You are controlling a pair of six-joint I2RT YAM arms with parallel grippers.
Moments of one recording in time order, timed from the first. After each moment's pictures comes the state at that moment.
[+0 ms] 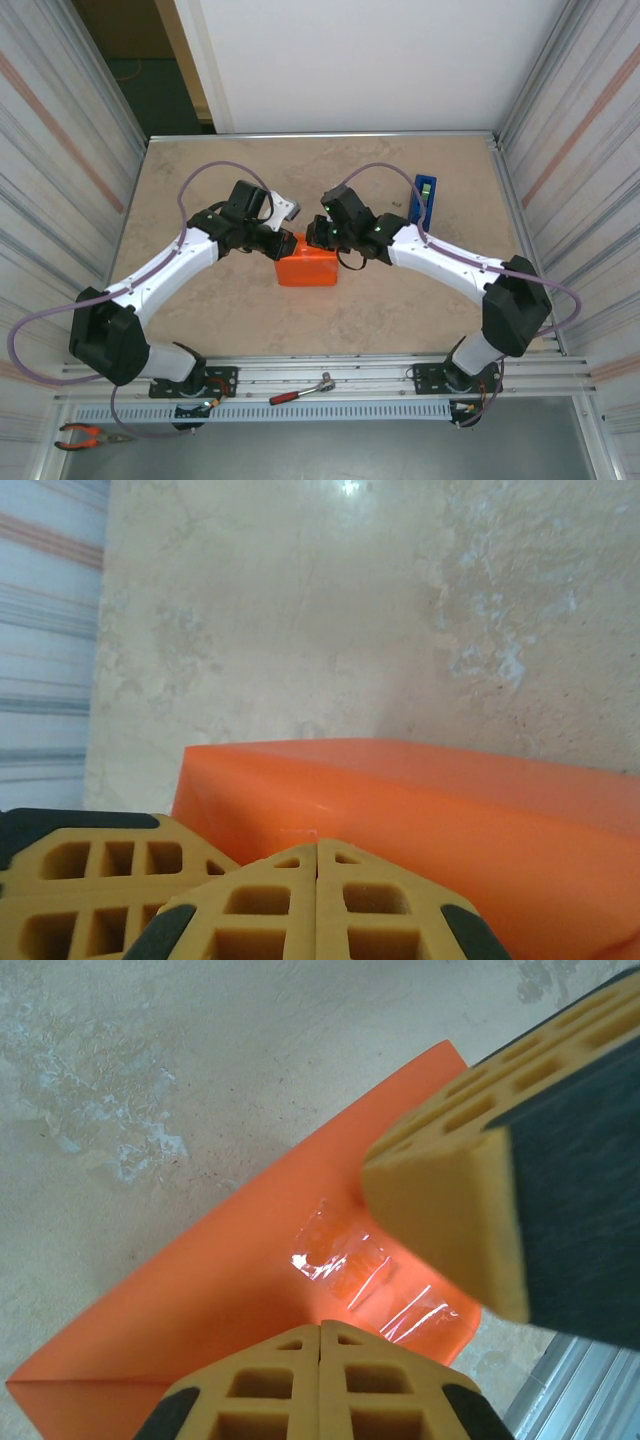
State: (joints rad) left arm -0.53 1.38 1.08 -0.66 0.41 -0.05; right arm 0.84 1.57 1.20 -0.38 -0.07 0.92
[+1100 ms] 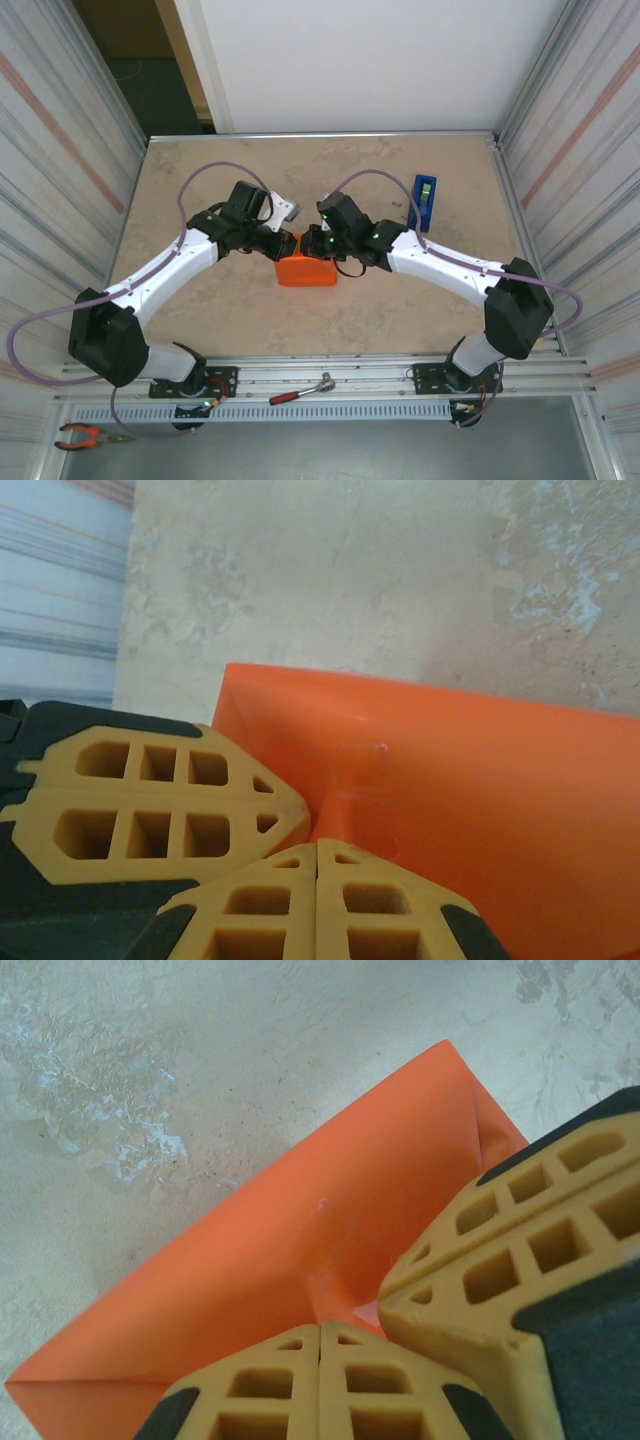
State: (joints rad) left arm -0.53 1.38 1.08 -0.65 0.41 -0.05; right arm 0.87 1.54 1.17 -0.36 -0.15 0.91
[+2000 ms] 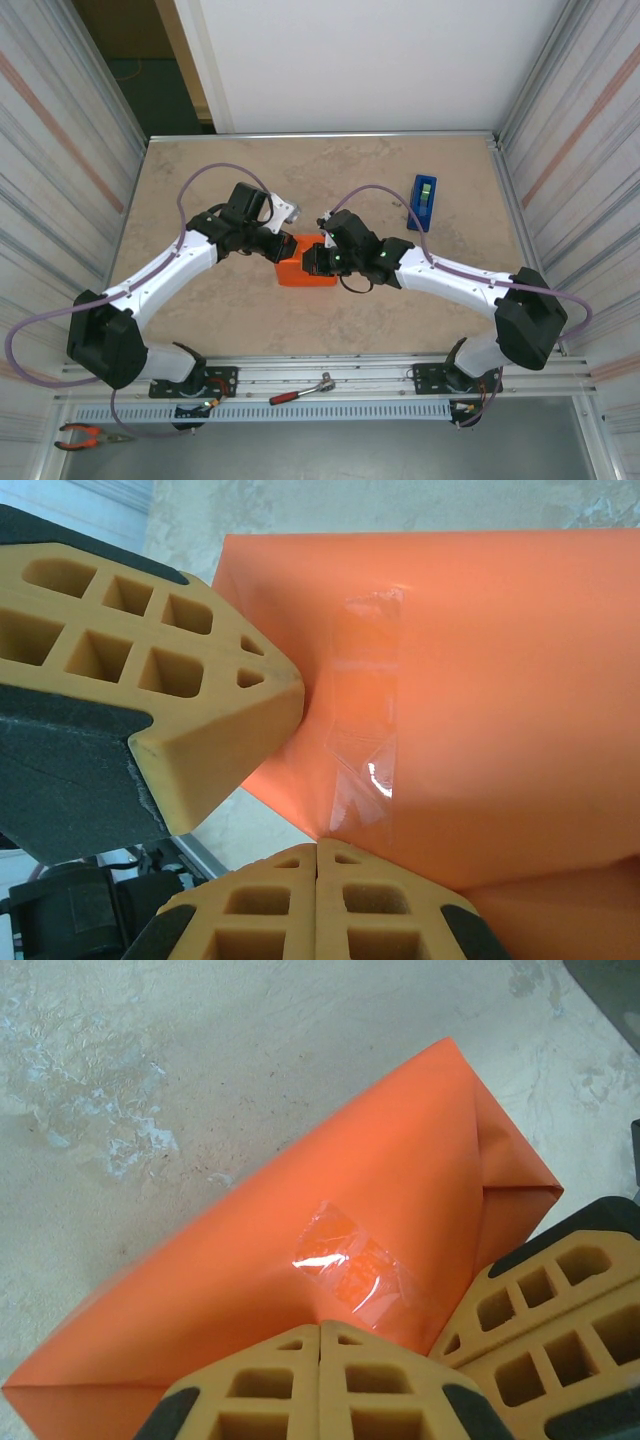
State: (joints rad) left arm -0.54 1.36 1.07 -0.66 0.41 -0.05; right arm 0.91 1.46 1.00 -0.25 -0.21 0.87
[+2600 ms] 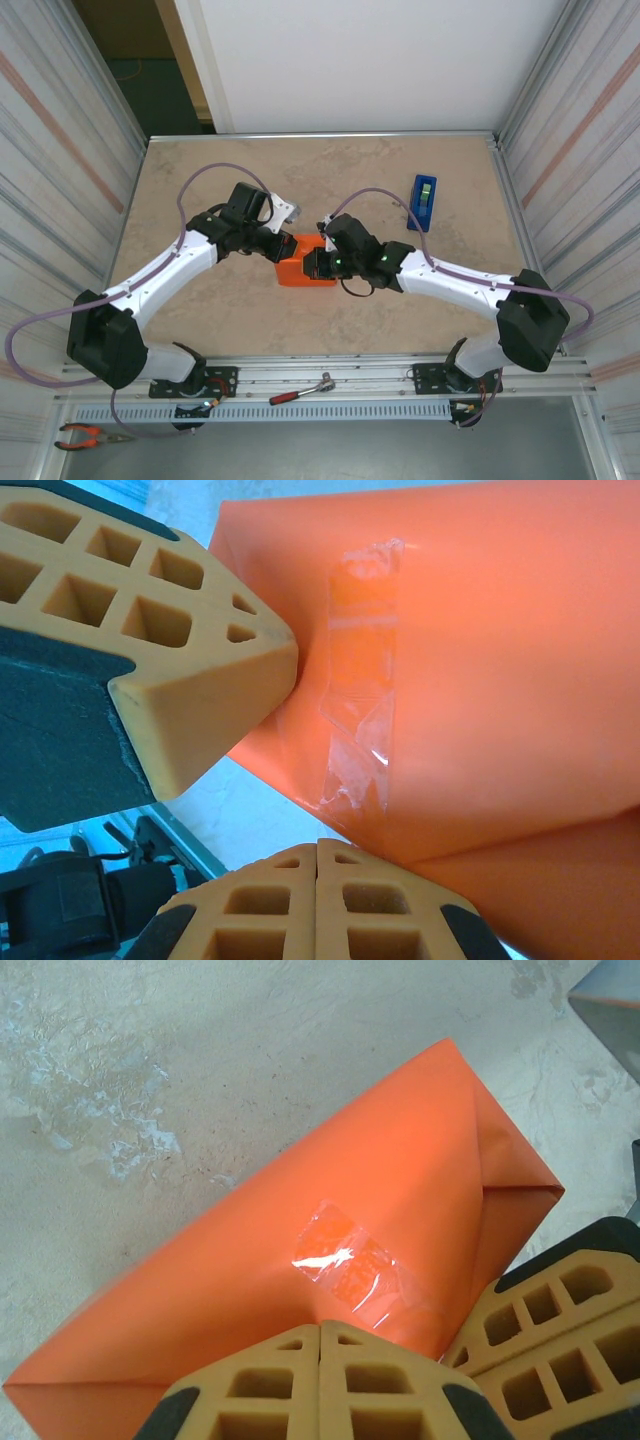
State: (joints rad) left arm -0.54 1.36 1.07 -0.65 0.41 -0.05; right arm 0.93 1.44 0.97 -0.23 -0.20 0.86
